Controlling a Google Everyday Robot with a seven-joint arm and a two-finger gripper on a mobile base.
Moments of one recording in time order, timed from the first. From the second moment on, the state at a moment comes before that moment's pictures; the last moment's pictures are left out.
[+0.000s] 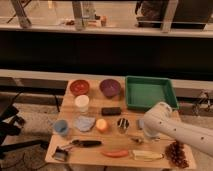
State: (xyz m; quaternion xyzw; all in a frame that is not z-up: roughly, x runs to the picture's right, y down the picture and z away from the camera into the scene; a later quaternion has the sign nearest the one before) arm 0.233 0.267 0.786 -0.32 0.01 -0.02 0.95
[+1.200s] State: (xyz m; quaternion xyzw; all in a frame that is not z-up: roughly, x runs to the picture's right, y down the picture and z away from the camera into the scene) arm 0.230 0.245 0.759 -0.28 0.02 -0.03 0.96
